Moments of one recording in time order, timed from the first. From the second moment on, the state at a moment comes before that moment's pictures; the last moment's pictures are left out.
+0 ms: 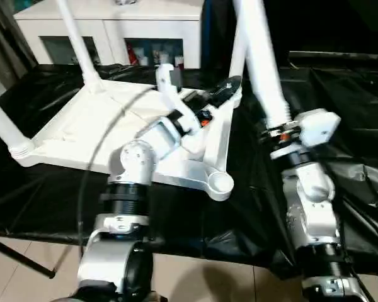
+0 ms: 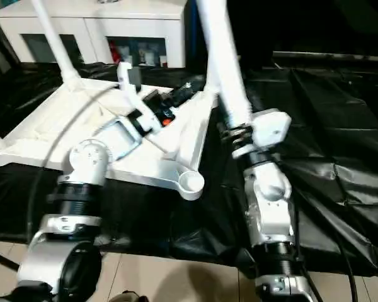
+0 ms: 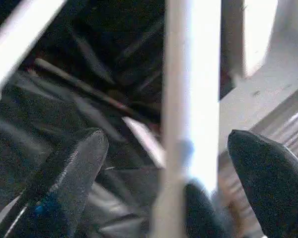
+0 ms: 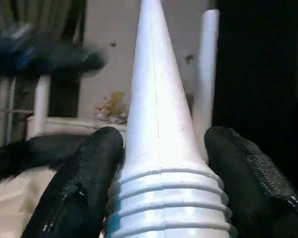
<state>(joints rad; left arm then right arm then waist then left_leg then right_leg) -0.86 -0.12 0.29 0.41 -0.74 0.66 -0.44 -0.38 -0.08 -0.07 0.26 0.13 -0.39 0.36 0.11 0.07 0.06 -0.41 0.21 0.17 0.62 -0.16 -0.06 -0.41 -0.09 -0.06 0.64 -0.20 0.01</state>
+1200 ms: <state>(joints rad) -0.89 -0.13 0.37 0.41 -0.84 0.69 -0.29 -0.36 -0.11 0.06 0.28 0.06 -0.40 0.42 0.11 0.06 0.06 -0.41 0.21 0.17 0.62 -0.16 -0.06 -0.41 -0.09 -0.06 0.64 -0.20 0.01</state>
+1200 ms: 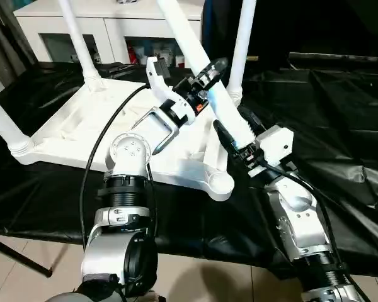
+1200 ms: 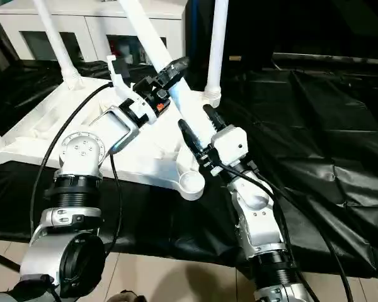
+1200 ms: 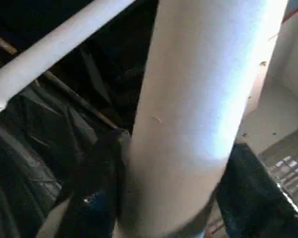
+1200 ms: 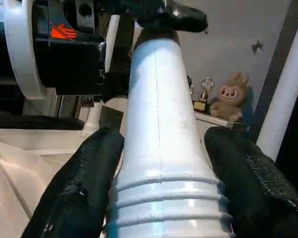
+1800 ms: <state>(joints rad) -0.88 -0.11 0.34 0.40 -0.78 0.63 -0.27 -0.38 -0.11 0.07 0.29 0.09 -0.39 0.46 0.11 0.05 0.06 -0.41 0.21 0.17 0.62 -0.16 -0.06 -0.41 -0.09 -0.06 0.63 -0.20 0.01</state>
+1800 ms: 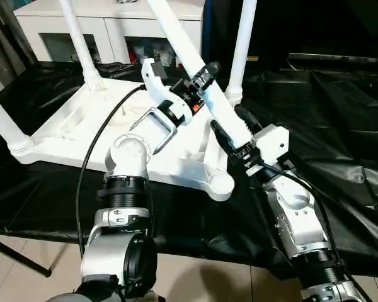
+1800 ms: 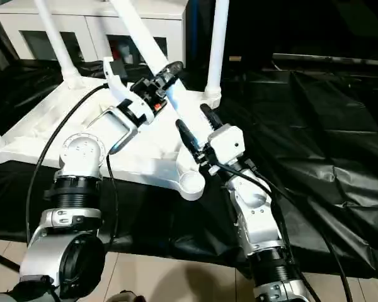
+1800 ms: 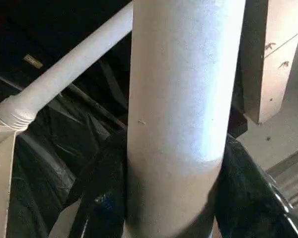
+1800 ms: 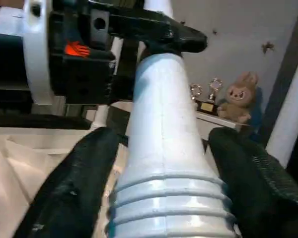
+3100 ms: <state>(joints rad) -0.84 0.10 0.11 0.32 -0.55 0.55 -0.50 -0.64 -0.42 0.03 0.24 0.67 0.72 0.79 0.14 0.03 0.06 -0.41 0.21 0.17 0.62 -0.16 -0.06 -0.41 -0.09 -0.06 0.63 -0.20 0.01</state>
